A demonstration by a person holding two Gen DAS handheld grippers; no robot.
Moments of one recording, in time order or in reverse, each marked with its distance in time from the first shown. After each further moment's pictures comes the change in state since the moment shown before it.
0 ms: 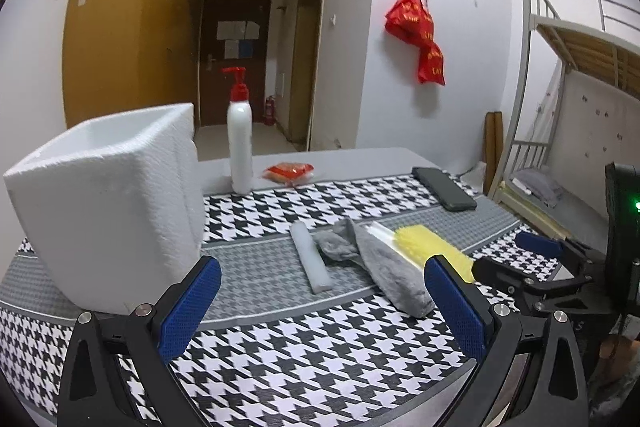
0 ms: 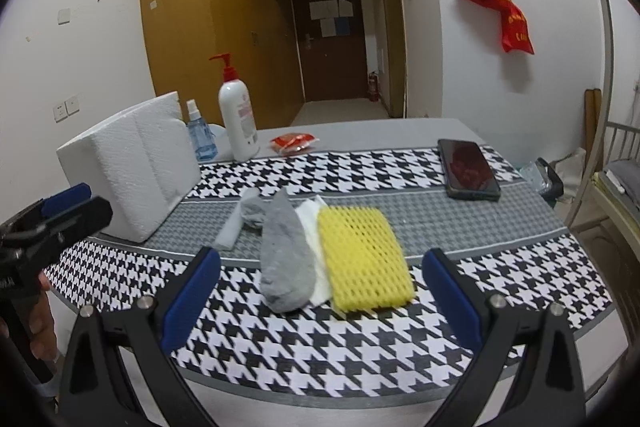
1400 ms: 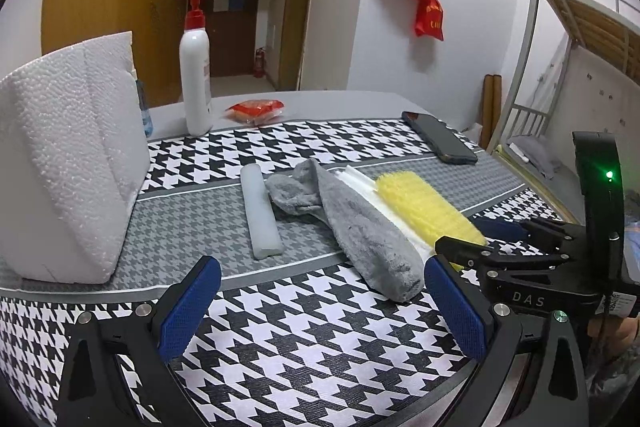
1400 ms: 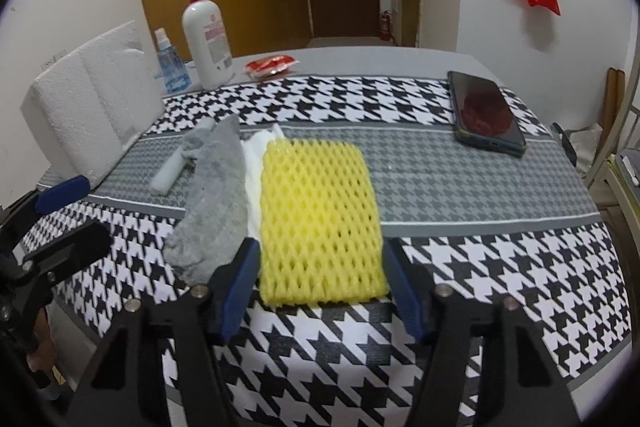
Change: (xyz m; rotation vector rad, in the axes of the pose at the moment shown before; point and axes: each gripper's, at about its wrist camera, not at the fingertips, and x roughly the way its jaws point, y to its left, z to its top) left arm 0.063 -0.030 -0.017 -0.021 0.185 -0.030; right arm 0.066 -0.035 -0.015 -0.041 0.249 0.018
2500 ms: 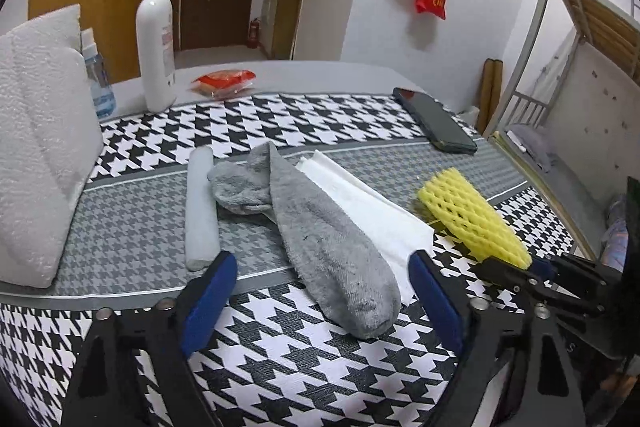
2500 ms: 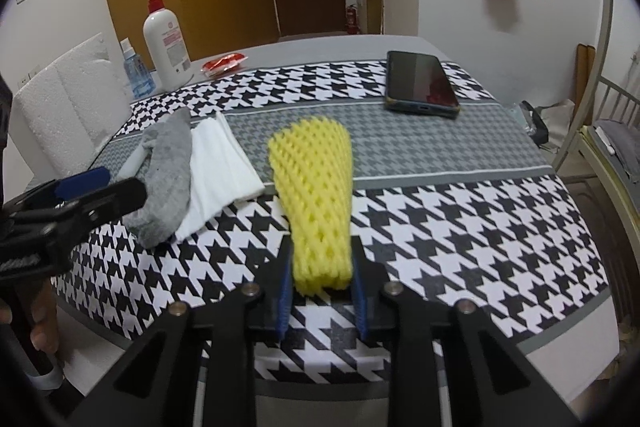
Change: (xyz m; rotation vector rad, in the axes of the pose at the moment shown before) left arm 0.050 -0.027 0.015 -0.042 0.115 -0.041; right arm -0.021 -0.034 -0.022 0.073 0.003 -0.082
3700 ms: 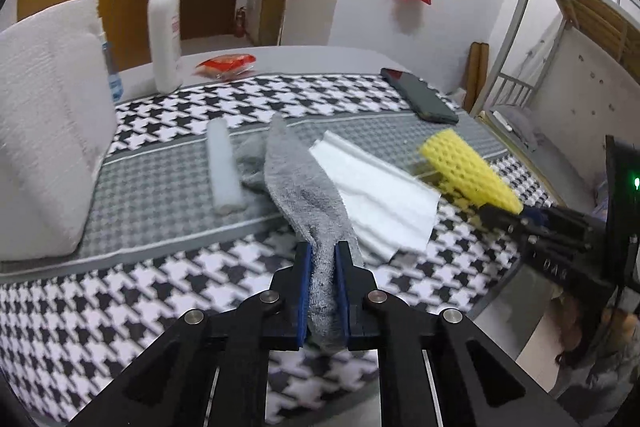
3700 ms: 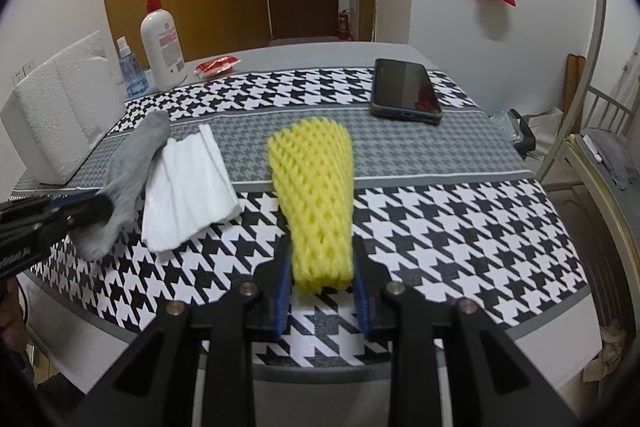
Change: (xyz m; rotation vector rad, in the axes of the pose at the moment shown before) left arm -0.042 0.016 -0.028 0.041 0.048 -0.030; right arm -0.015 -0.001 -0.002 -0.020 -0.019 -0.039
